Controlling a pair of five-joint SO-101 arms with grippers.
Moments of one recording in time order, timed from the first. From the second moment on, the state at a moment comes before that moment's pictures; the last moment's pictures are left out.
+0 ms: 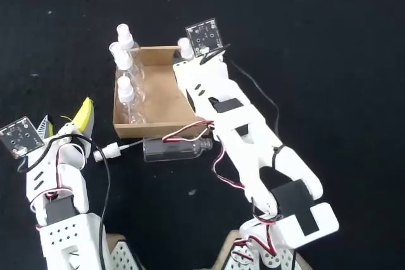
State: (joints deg) left arm -25.8 -89.2 96.5 17.9 10.9; right arm -20.7 -1.5 39.3 -3.2 0.8
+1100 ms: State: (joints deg) left arm -25.8 -89.2 96.5 17.9 10.9; right arm -20.7 -31.9 36.5 52.2 0.1
